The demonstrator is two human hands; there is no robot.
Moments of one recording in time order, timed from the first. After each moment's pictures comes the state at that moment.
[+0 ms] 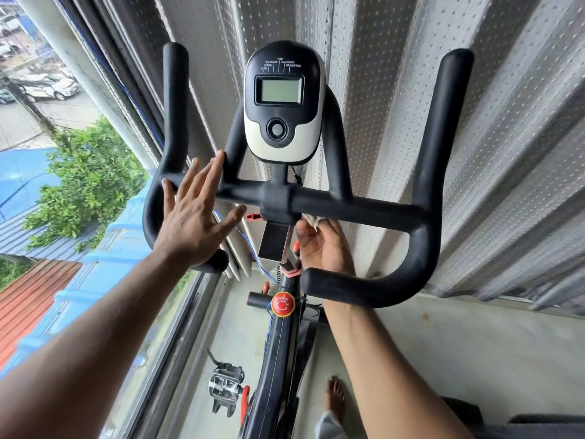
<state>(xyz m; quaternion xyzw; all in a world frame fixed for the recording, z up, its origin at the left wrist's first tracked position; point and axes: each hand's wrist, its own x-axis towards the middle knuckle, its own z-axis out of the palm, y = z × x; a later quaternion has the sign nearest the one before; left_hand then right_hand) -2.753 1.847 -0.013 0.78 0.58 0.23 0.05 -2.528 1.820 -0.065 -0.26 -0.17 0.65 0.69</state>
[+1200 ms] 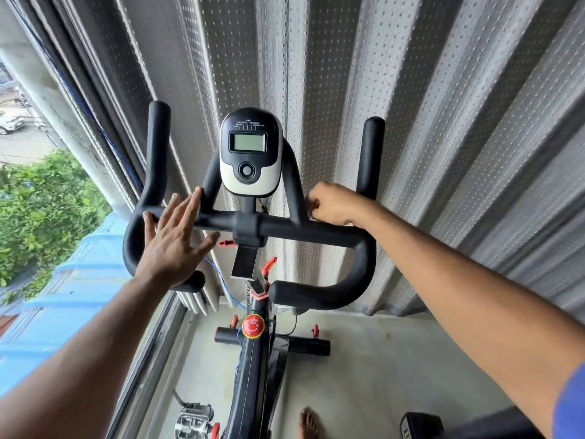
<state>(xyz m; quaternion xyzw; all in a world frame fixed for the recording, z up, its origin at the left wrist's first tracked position) -2.754 1.846 -0.010 0.78 0.58 0.24 0.05 -2.424 1.859 0.078 -0.63 -0.76 0.15 0.05</state>
